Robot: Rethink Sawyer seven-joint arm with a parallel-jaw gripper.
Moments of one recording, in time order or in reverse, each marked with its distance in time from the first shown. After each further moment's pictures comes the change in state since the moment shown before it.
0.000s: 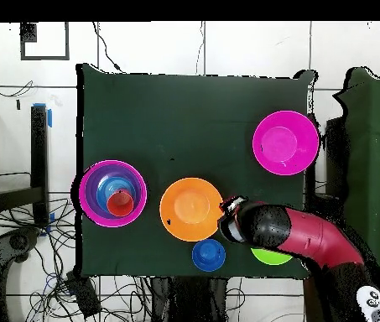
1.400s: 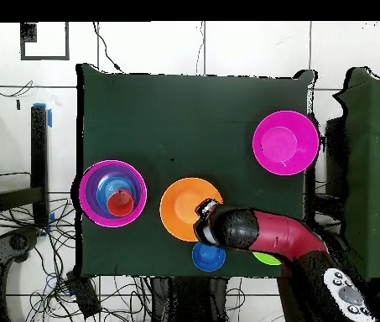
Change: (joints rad) arm 0.046 0.084 0.038 0.064 0.000 -0.133 0.000
